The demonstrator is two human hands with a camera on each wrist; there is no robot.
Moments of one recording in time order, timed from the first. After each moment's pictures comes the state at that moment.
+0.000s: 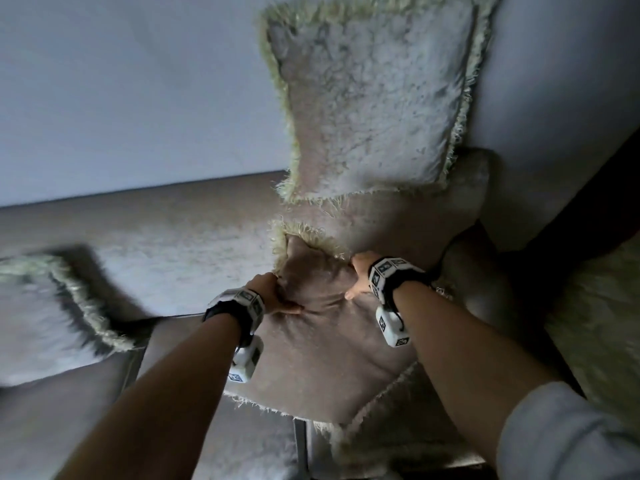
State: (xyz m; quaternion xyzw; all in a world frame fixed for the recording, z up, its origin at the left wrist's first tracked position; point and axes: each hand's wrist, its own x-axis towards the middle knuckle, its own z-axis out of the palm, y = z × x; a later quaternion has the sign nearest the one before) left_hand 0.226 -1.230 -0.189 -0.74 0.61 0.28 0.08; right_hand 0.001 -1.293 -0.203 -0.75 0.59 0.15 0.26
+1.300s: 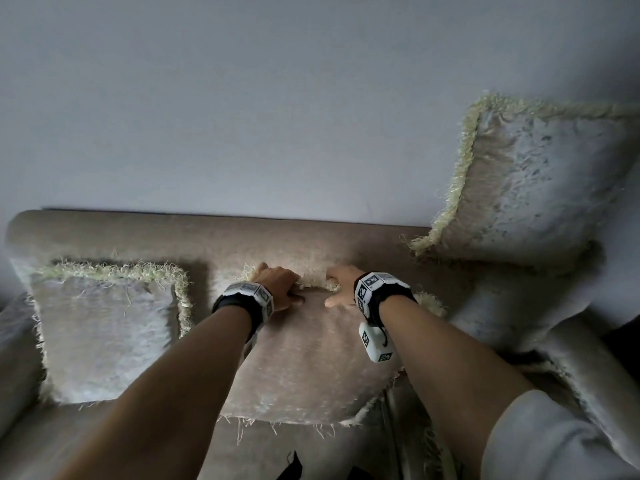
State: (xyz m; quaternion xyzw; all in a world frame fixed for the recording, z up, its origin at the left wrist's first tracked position) left_hand 0.615 -1.249 -0.160 -0.65 0.76 0.06 0.05; right_hand 0.428 -1.302 -0.149 -0.84 0.50 0.08 0.20
